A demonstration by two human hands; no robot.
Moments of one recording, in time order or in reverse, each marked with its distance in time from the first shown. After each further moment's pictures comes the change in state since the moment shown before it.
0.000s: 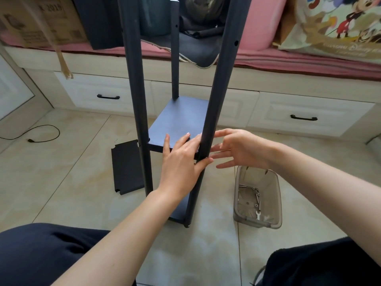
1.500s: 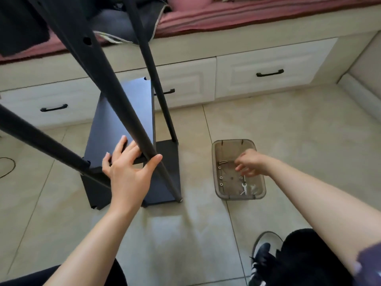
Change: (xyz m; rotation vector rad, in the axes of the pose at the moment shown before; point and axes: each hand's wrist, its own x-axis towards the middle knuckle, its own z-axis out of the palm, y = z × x) left_hand -0.002 -0.013 0.030 -0.206 0.050 -0.151; right_hand 0.016 0.176 -0.124 -0.196 0.511 0.445
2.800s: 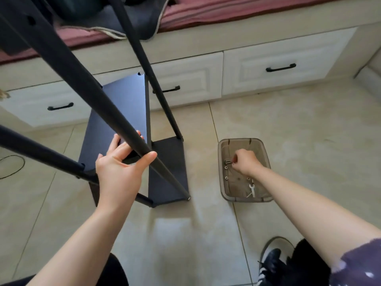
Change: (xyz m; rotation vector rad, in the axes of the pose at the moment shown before) left_hand 0.011 0.001 -0.011 -0.205 0.029 -0.196; right_hand 0.044 0.002 0.037 -0.489 0.266 -0.311
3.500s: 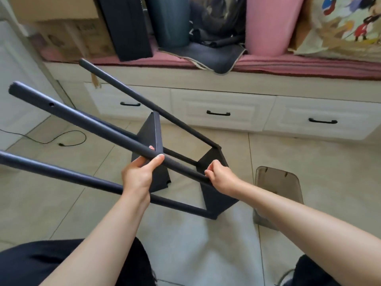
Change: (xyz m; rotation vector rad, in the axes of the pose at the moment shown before) left_hand -0.027 -0.060 -0.113 -0.584 0.271 -0.420; right_hand -0.126 -0.202 0.025 0.089 -0.155 -0.437
